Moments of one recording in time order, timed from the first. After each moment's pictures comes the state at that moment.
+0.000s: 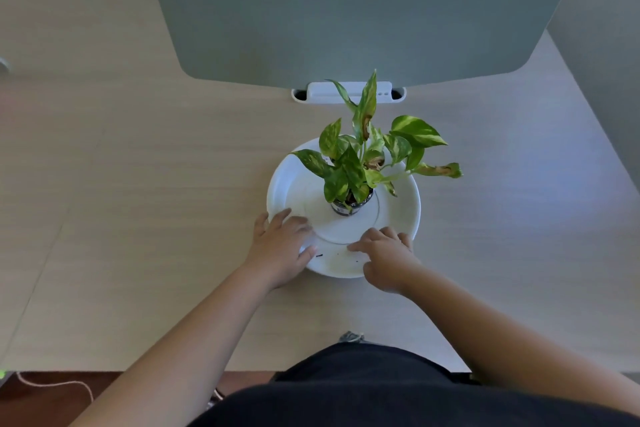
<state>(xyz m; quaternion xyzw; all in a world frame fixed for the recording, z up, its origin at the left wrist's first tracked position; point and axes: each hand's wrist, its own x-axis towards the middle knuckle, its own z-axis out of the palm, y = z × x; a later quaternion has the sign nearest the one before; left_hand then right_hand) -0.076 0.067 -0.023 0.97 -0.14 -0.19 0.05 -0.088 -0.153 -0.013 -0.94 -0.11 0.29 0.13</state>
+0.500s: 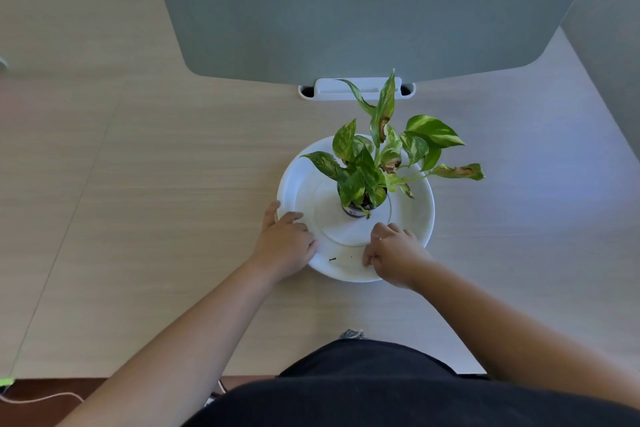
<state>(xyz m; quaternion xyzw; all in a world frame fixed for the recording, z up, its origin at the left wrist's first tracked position) -0.060 0.081 -0.027 0.97 -0.20 -0.16 0.01 -0.076 -0.150 -0.028 -0.94 -0.15 0.28 0.11</state>
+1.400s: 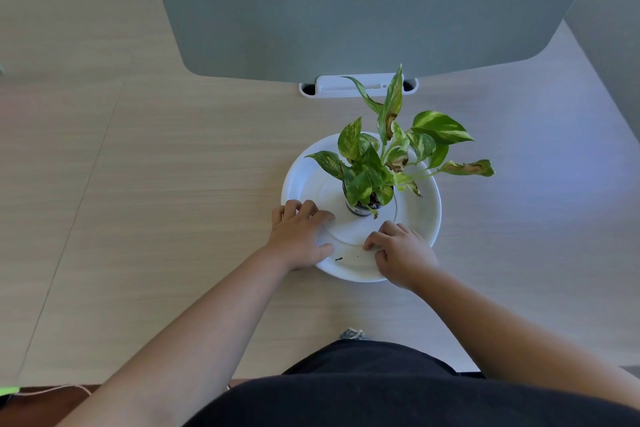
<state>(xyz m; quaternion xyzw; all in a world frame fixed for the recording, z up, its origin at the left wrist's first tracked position) -0.043 0.074 -0.038 0.96 -0.16 -0.20 0.11 -0.086 -0.145 -0.044 -0.97 -0.10 0.15 0.16</state>
